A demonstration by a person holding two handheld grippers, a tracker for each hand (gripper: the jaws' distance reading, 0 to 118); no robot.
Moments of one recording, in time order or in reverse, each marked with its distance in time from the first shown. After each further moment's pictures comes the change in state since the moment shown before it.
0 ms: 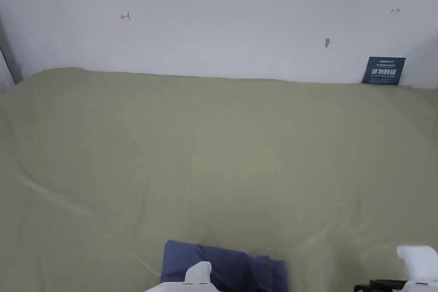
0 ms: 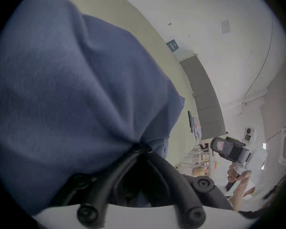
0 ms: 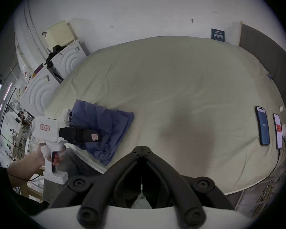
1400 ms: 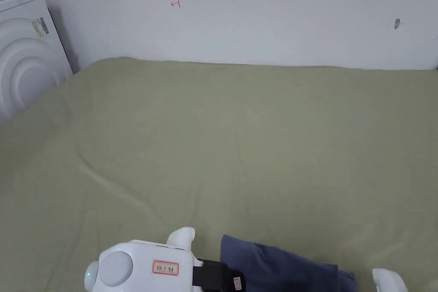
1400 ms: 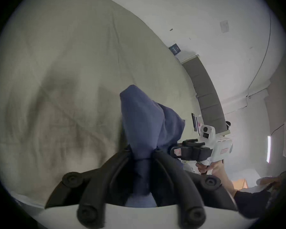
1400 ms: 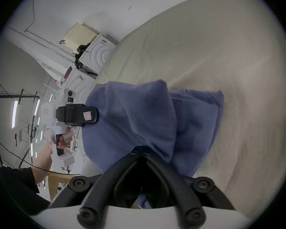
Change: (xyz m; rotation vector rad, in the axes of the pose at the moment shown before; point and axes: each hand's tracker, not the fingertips) left arm -0.037 0.079 0.122 -0.024 0.058 -0.060; right arm -0.025 0.001 -0.149 -0.151 0.493 -0.140
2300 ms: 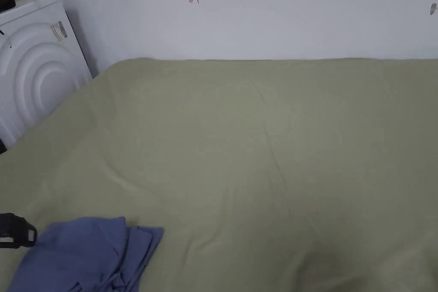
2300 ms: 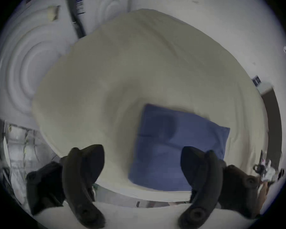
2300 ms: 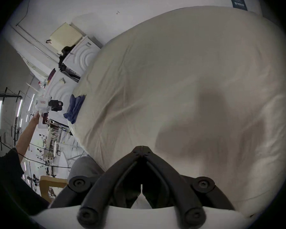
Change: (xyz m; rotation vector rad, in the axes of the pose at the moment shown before) left arm -0.188 0.097 0.299 0.133 0.823 0.213; right arm -0.013 0.023 0.039 0.016 -0.197 0.003
